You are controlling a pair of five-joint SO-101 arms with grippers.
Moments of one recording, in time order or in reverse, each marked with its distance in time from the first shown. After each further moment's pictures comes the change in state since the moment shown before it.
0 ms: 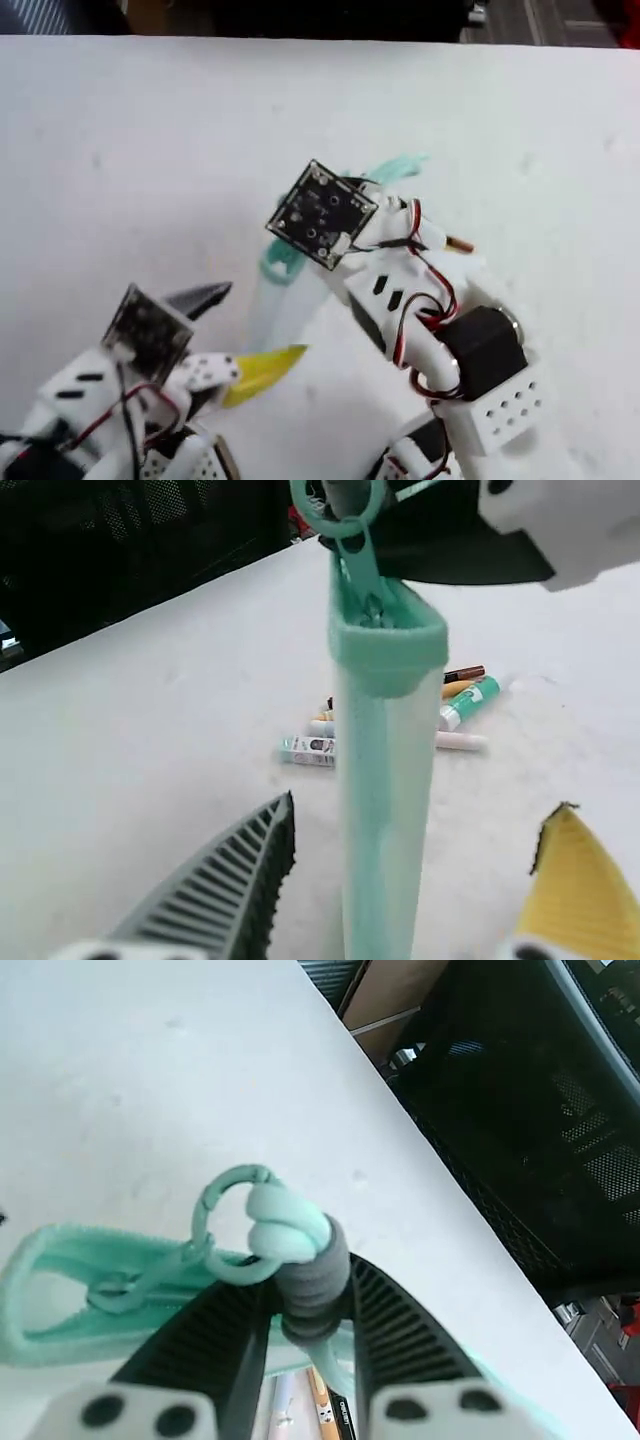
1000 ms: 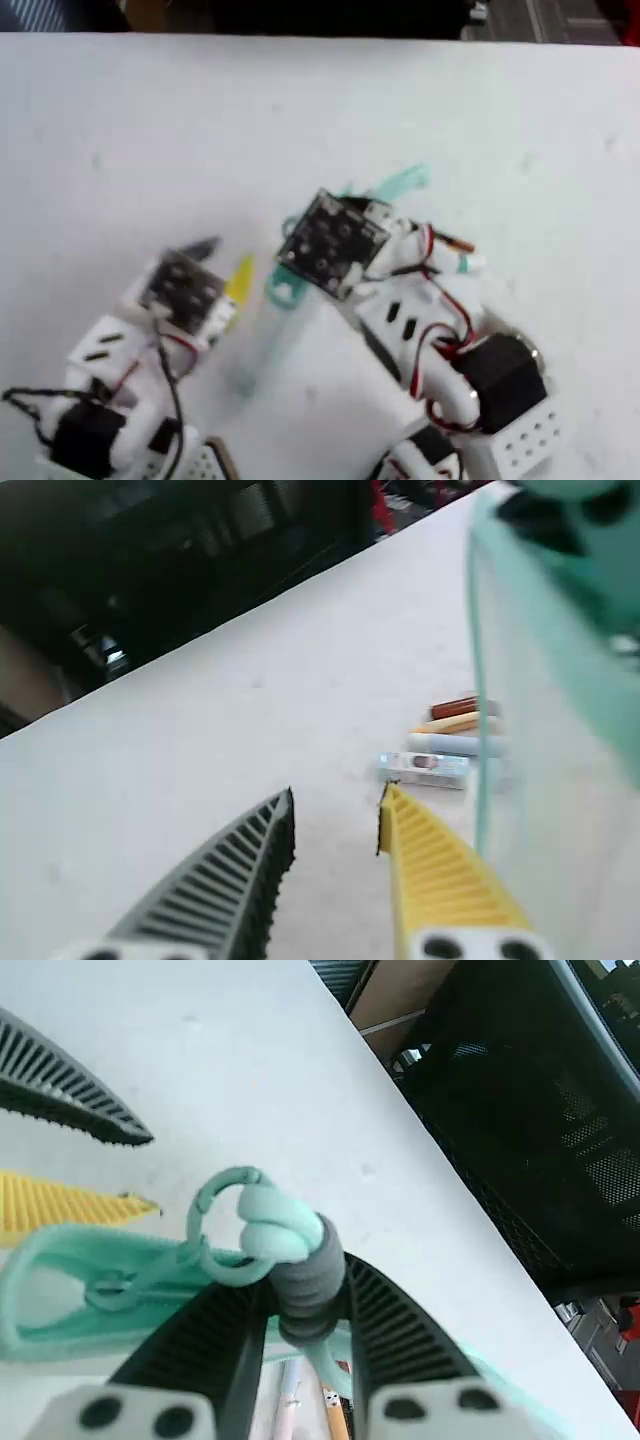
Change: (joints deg) left arm -14.9 0.6 13.0 -17.2 -10.3; right arm -1.3 -5.3 0.3 3.3 0.0
